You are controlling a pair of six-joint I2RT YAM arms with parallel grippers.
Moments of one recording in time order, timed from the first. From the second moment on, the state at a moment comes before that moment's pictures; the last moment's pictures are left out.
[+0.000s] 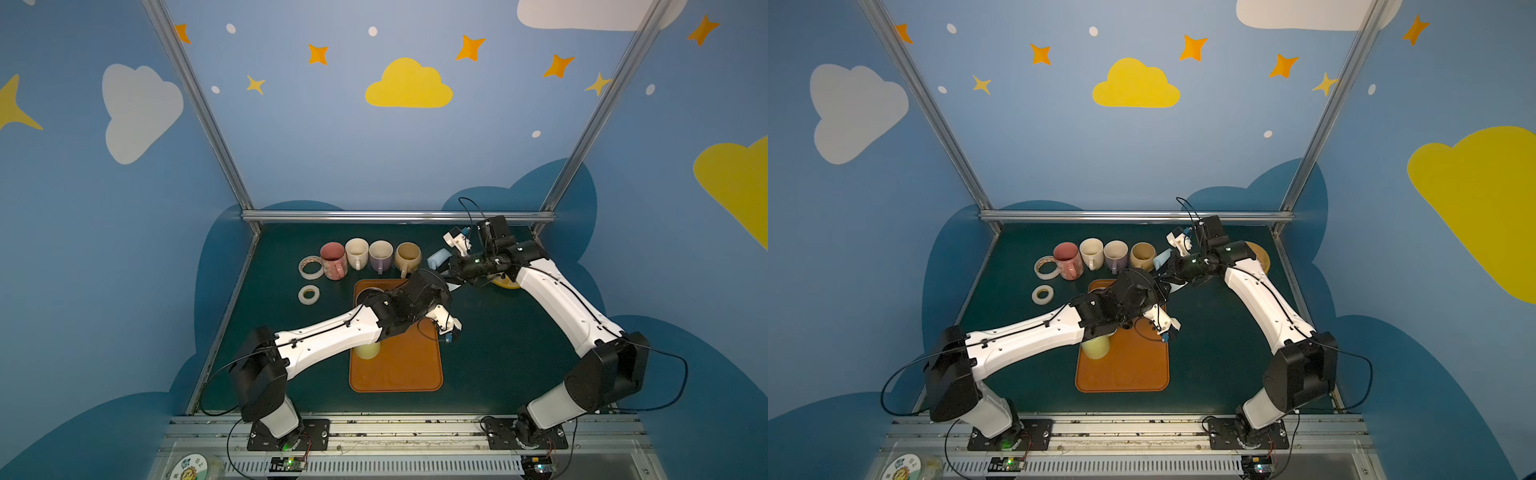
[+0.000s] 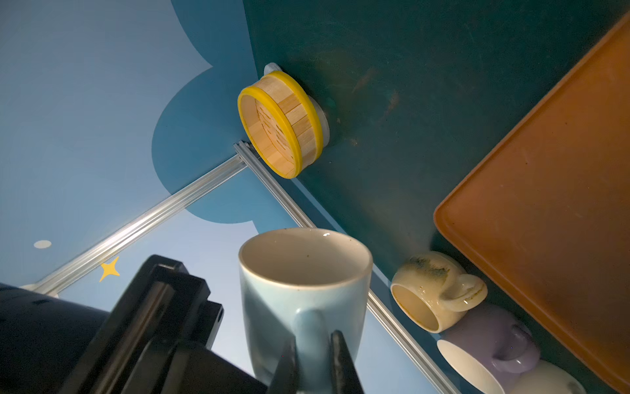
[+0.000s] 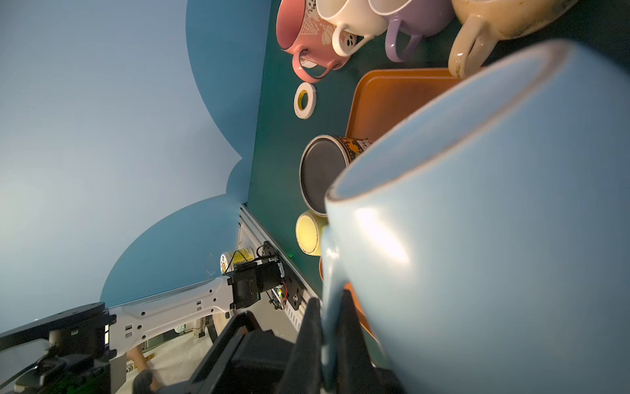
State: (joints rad) left arm -0.99 1.62 1.31 -0.18 -0.23 1.89; right arm 0.41 1.56 1.48 -0.85 -0.78 0.47
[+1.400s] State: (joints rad) left arm -1.01 1.48 1.02 -0.25 -0.20 1.27; right arm 0.44 1.48 1.25 -0.64 -0.77 0.50
